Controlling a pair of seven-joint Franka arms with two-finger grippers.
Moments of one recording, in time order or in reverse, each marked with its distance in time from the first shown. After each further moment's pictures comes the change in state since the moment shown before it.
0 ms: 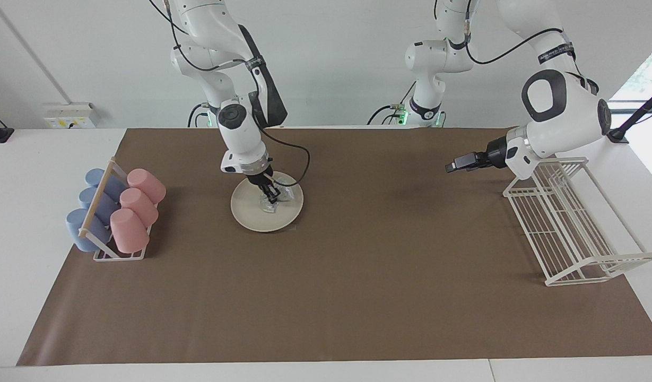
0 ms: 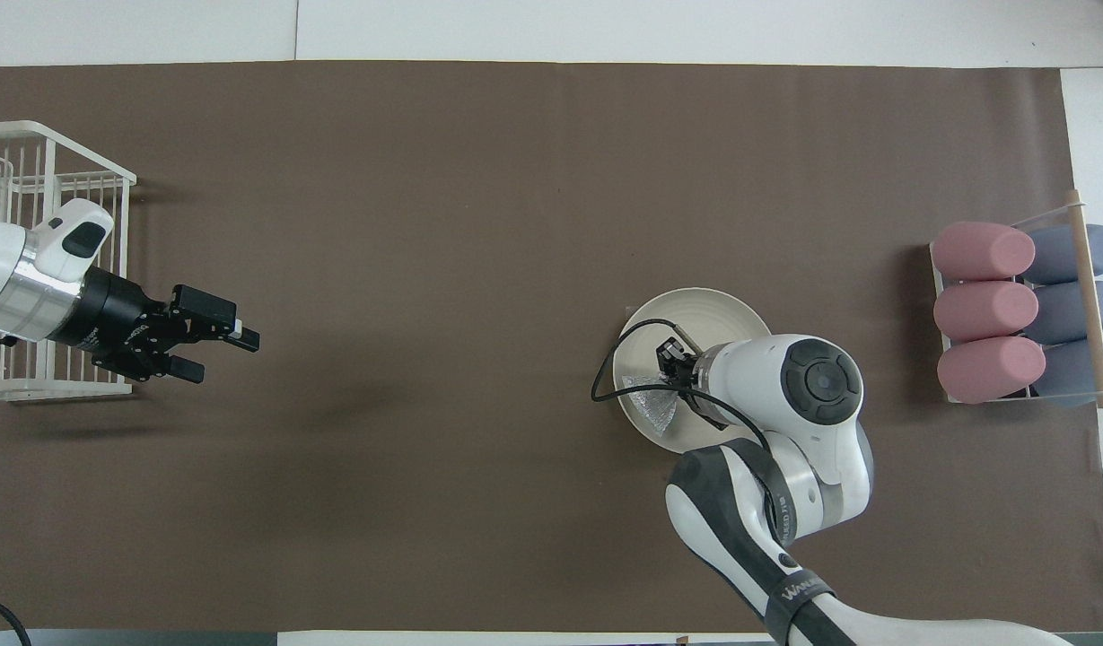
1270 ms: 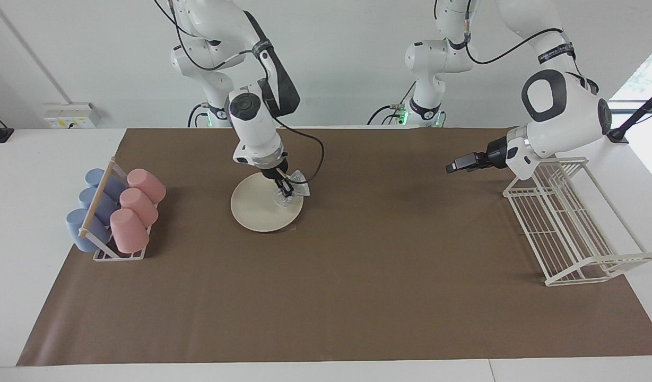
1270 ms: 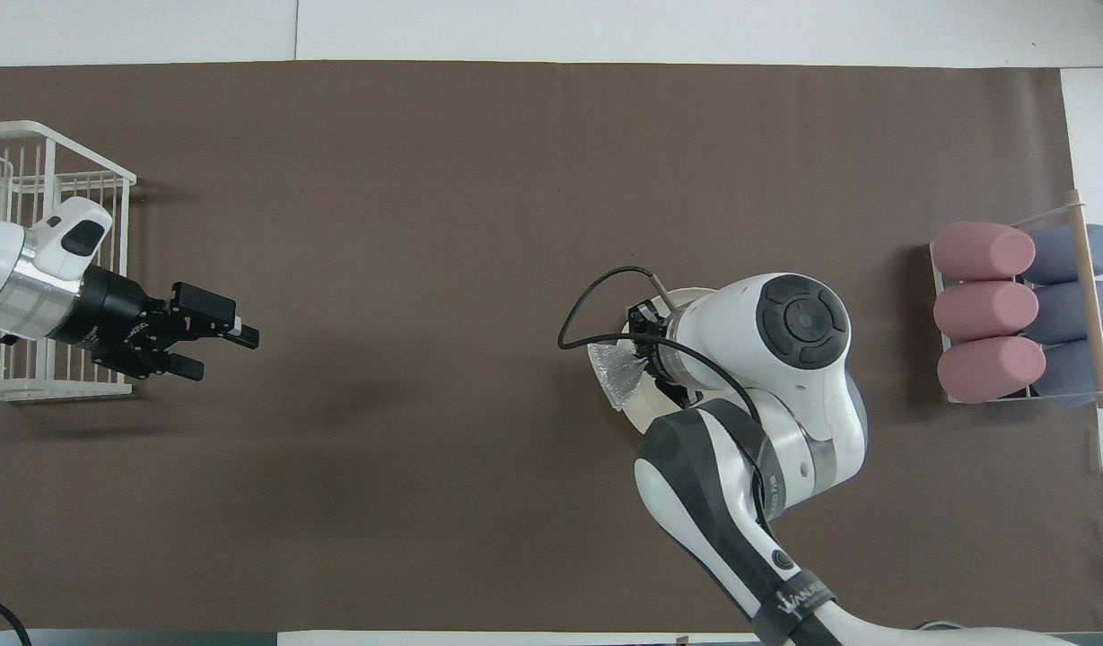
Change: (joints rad) left arm 0.000 0.000 -0.001 0.000 0.000 0.011 -0.002; right arm 0.142 0.025 0.005 0.290 -0.001 -0.259 0.436
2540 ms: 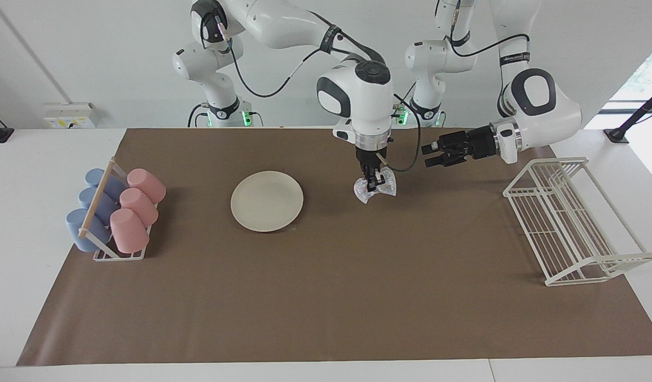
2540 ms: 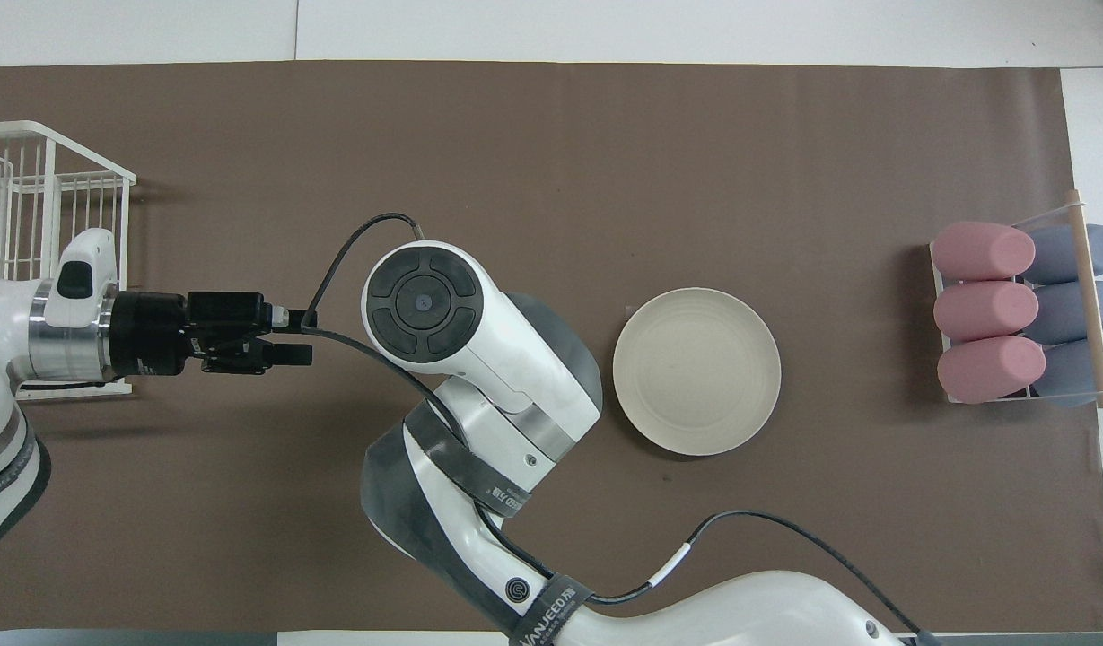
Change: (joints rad) left arm -0.025 -0.126 -0.010 -0.297 -0.702 0.100 0.410; right arm 0.281 0.401 0.001 0.731 -0.241 -0.269 0.637
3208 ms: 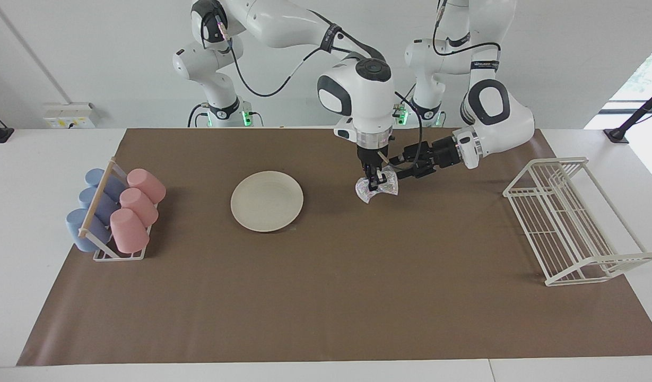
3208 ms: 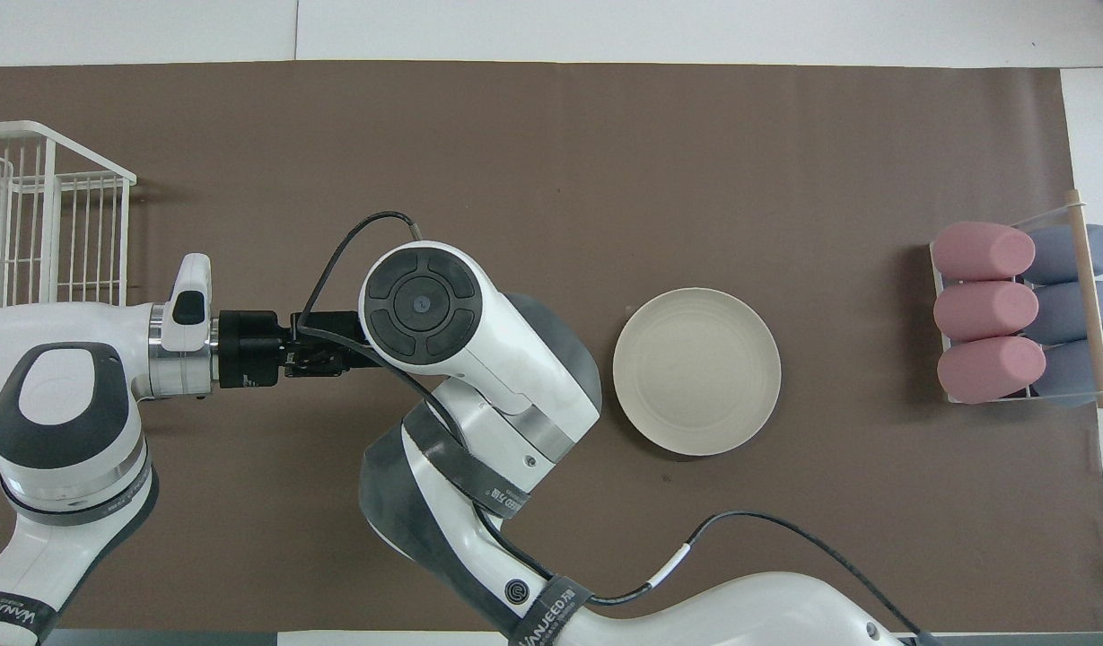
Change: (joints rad) left arm -0.165 0.007 -0.005 -0.062 -0.089 0.259 0.048; right arm 0.000 0.000 -0.002 0.004 0.000 0.006 0.001
